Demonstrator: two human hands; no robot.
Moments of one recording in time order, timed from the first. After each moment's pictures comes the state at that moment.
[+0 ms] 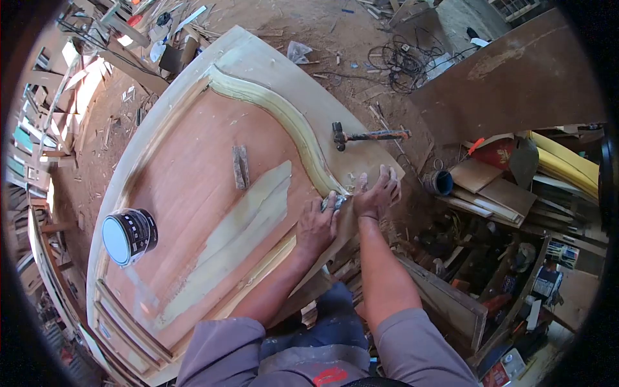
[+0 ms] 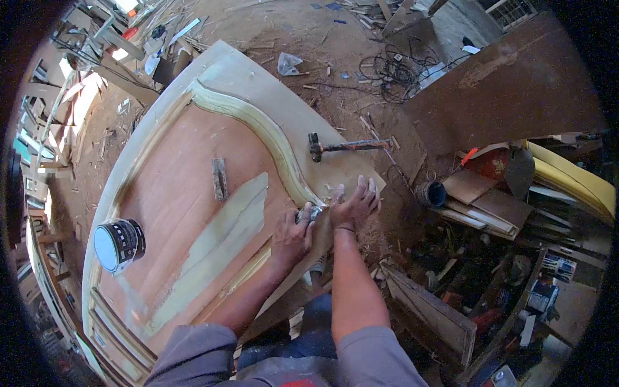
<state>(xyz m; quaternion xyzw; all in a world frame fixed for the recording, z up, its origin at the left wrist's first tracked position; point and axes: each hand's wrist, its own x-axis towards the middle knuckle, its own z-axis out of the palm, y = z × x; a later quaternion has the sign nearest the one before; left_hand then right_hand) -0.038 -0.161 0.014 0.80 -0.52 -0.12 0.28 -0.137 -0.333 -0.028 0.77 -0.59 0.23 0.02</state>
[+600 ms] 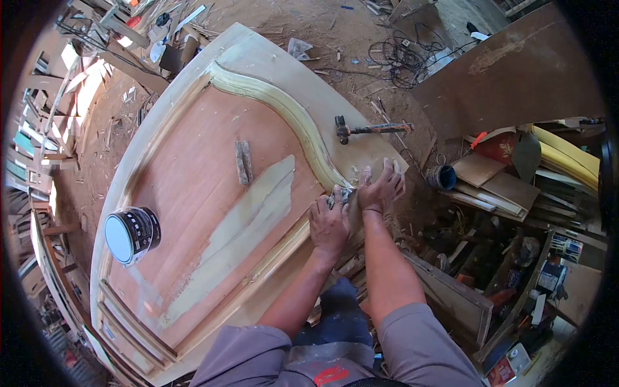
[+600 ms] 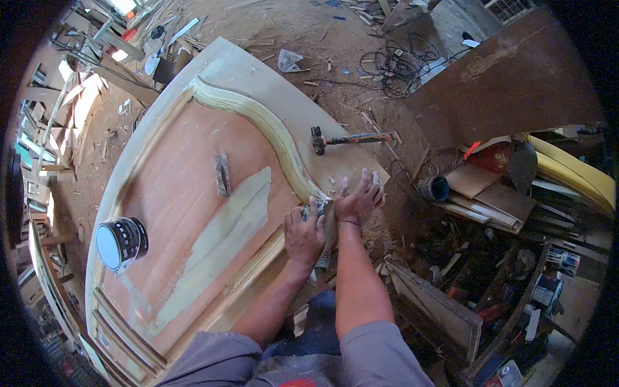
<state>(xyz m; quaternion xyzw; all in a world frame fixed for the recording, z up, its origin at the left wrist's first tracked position) -0.076 -0.180 0.018 0.86 -0.41 -0.09 0.28 -0.139 -0.333 -0.031 0.78 -0.58 0.23 0.01</state>
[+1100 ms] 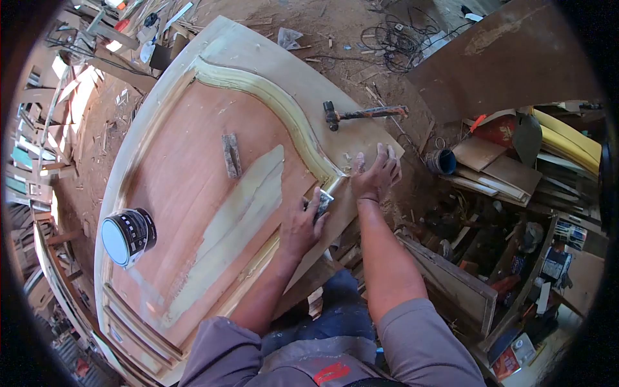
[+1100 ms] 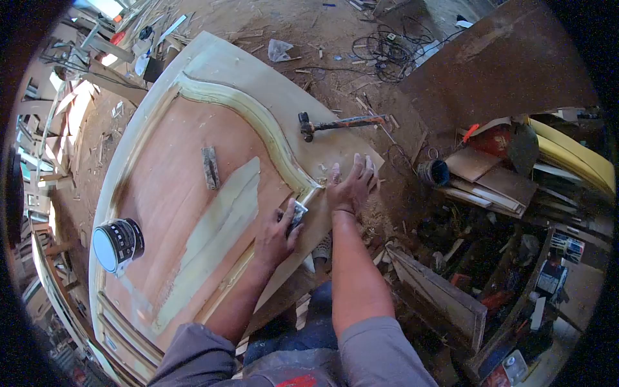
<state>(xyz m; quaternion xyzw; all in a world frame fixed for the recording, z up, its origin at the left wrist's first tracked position) -0.032 -0.125 0.016 0.79 -0.51 -0.15 0.29 -0.139 -0.334 -0.029 0.77 -0.59 0.22 0.02</state>
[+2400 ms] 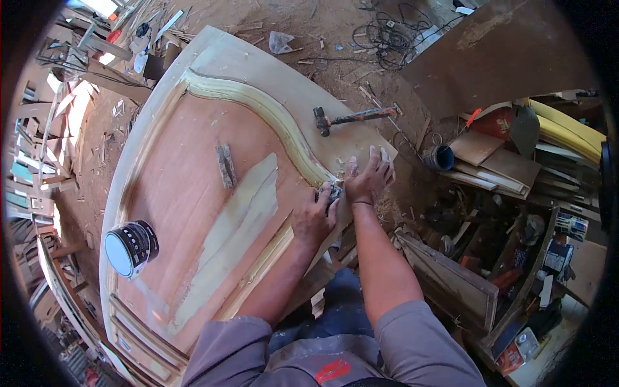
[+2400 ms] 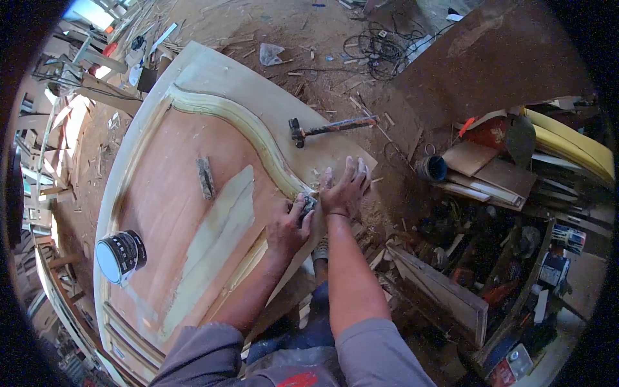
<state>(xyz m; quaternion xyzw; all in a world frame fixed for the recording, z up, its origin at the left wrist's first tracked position) -0.049 -0.182 0.029 0.81 -0.47 -0.14 0.31 -0.138 -0.333 -0.023 0.78 -0.58 0.23 -0.02</state>
